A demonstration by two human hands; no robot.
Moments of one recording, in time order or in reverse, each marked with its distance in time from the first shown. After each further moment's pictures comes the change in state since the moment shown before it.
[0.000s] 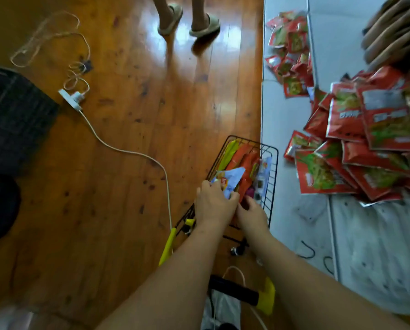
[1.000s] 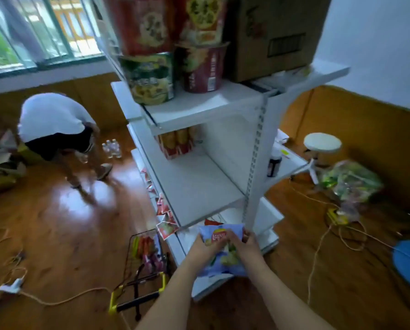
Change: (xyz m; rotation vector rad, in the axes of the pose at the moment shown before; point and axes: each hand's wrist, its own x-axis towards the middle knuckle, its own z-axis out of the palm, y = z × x) left_hand -0.546 0.284 -0.116 -0.223 -0.608 0.356; right_hand -0.528 0.024 -0.403 0.704 0.405 -0.104
